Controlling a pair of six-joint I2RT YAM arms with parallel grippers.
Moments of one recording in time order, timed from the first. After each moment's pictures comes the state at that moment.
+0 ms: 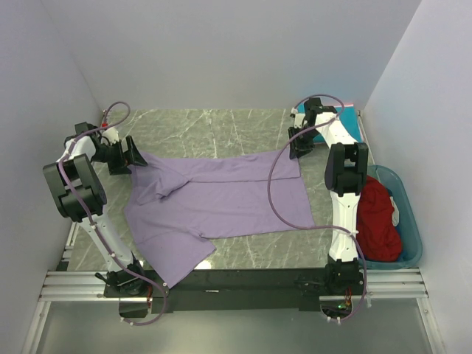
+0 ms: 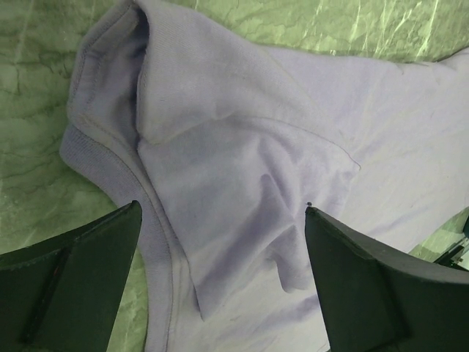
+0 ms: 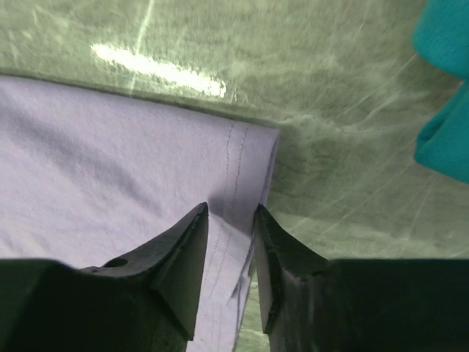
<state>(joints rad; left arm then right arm) 0.40 2.01 1.50 -0.76 0.68 0.13 0.05 2.40 2.09 -1.02 -0.29 -0.12</state>
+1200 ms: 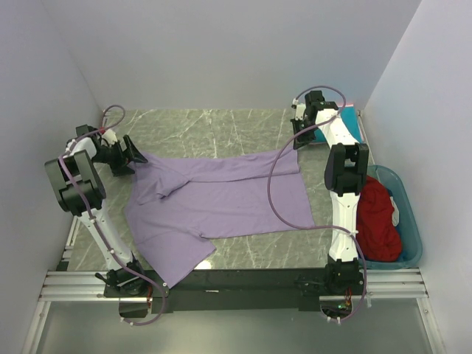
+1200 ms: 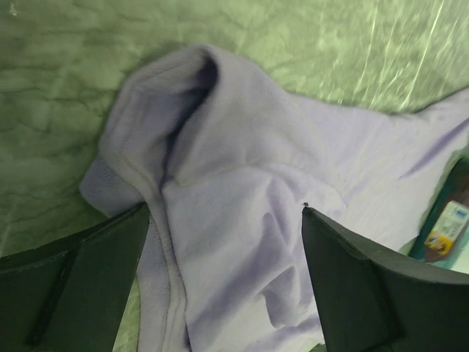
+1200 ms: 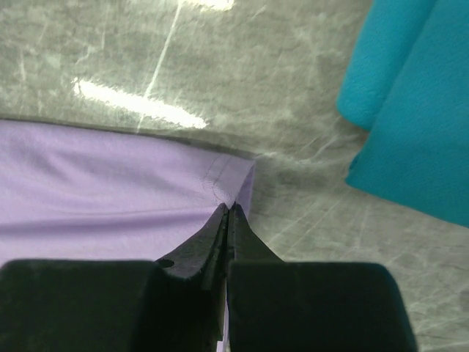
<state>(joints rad) 0.41 2.12 1.53 -0.67 0.71 -0.03 0.05 2.41 2.17 -0.97 -0.24 -0.12</state>
